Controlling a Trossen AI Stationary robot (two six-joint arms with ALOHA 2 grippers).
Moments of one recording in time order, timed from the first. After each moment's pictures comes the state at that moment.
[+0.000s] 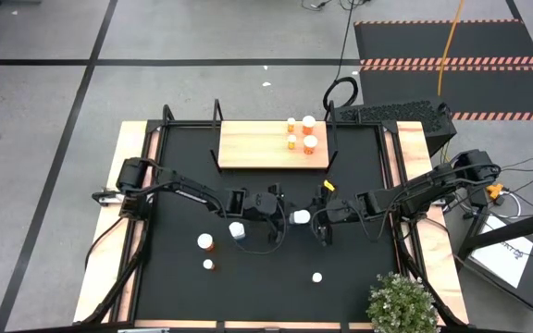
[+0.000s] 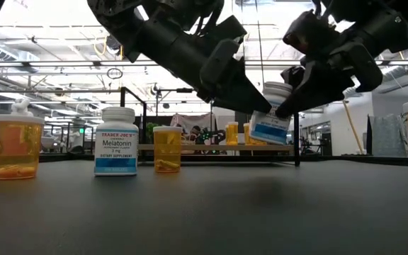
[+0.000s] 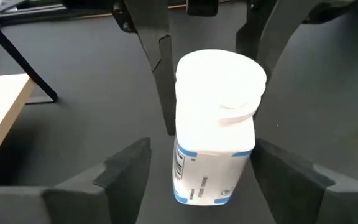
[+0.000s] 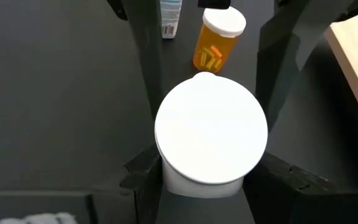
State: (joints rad) left arm -0.10 1.94 1.14 0.27 -0.11 0.05; right arm 0.22 1.35 0.53 0.15 0.23 -0.02
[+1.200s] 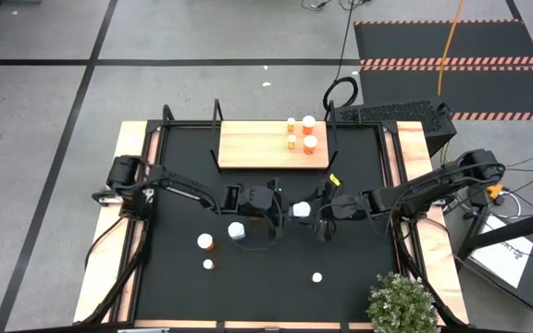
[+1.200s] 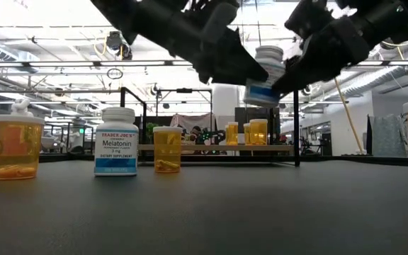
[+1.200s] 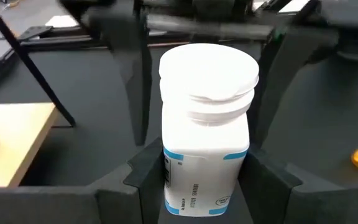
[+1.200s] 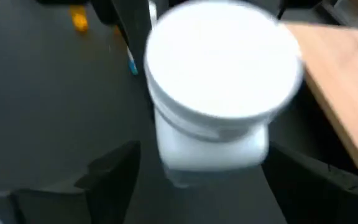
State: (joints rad) left arm -0.10 1.85 1.14 0.26 -0.11 0.02; right arm 0.22 1.27 0.53 0.17 0.29 0.06
